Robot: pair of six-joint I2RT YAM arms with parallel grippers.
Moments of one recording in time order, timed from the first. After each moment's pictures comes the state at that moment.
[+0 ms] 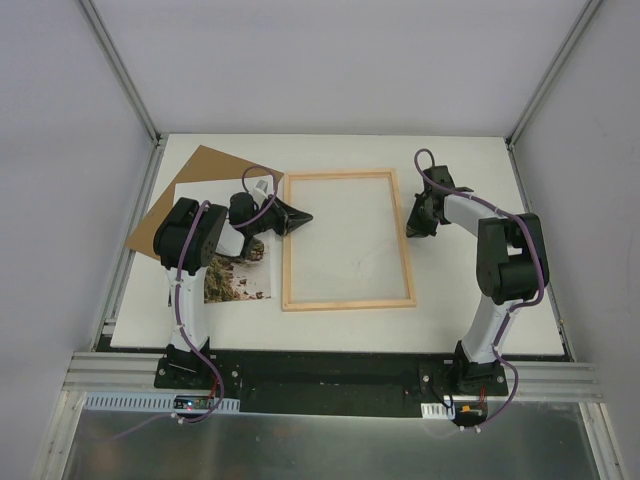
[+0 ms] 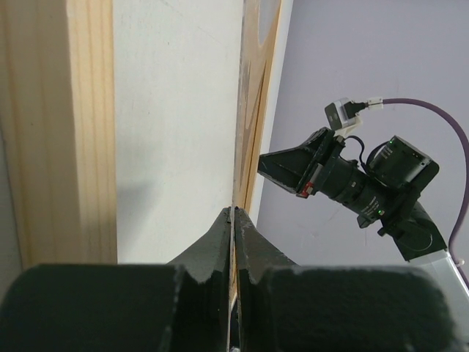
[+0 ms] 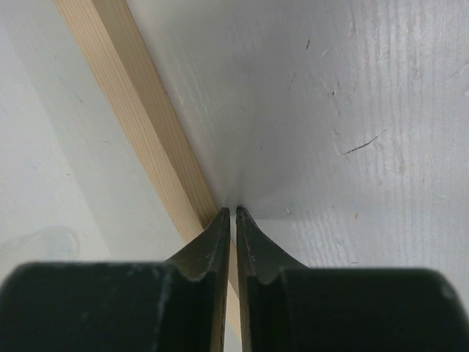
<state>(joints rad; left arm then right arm) -0.24 2.14 0.85 1.02 0.73 -1.40 0.18 1.87 1.21 -0.48 -0.06 0.51</state>
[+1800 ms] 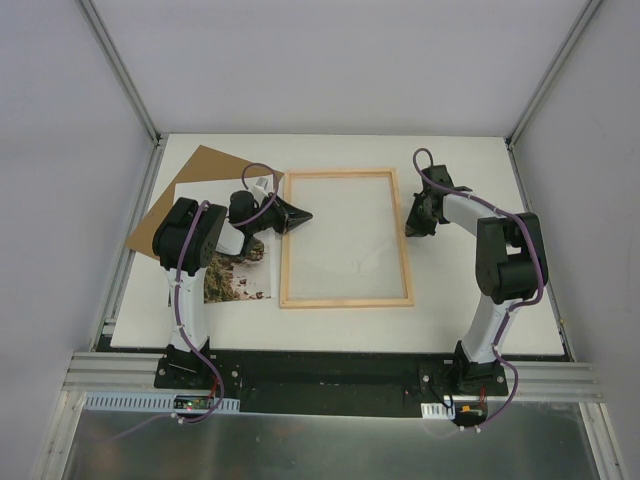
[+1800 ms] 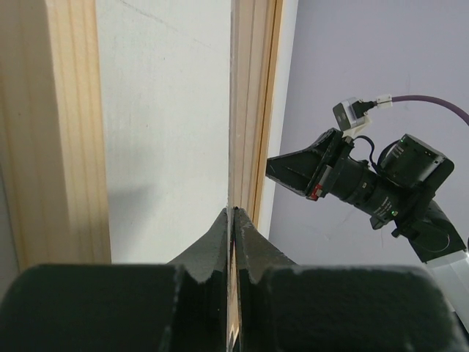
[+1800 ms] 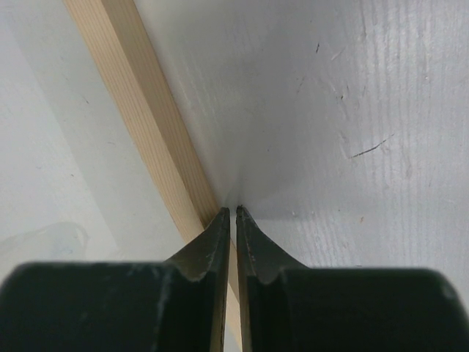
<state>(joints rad) -0.24 2.13 0.86 0.99 0.71 -1.34 0.19 1.88 1.21 -0.48 -0.06 0.50</state>
